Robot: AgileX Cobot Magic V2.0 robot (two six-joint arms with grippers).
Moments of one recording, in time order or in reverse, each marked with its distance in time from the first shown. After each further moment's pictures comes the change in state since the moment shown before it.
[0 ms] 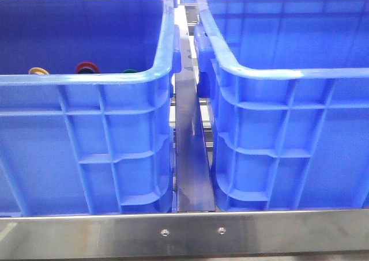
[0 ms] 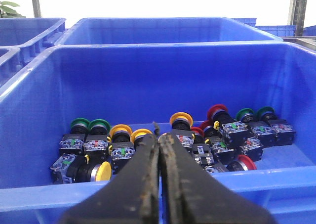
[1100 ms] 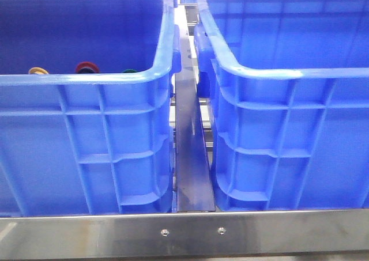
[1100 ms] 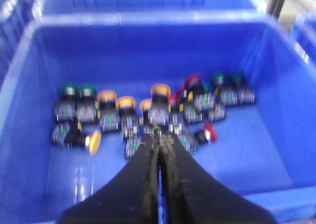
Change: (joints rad) left arm 0.000 0.453 -0.815 -0.056 0.832 0.000; right arm 0.000 0.000 0.000 0.000 0.000 0.000
